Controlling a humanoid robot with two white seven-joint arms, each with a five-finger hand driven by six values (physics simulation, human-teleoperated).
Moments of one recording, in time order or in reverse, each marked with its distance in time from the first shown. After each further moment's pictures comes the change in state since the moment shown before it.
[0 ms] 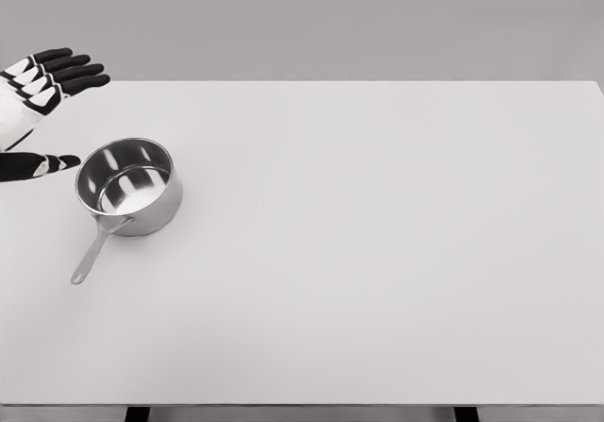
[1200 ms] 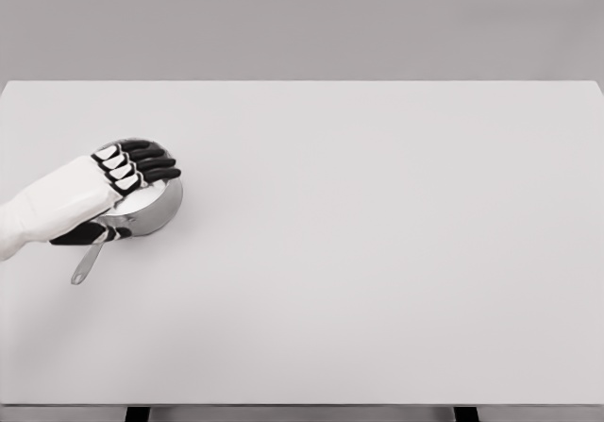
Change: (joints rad) left arm 0.014 -0.001 -0.225 -0.001 -0.116 0.000 -0.003; right arm 0.002 0.000 -0.001 0.003 -0.002 0.002 0.001
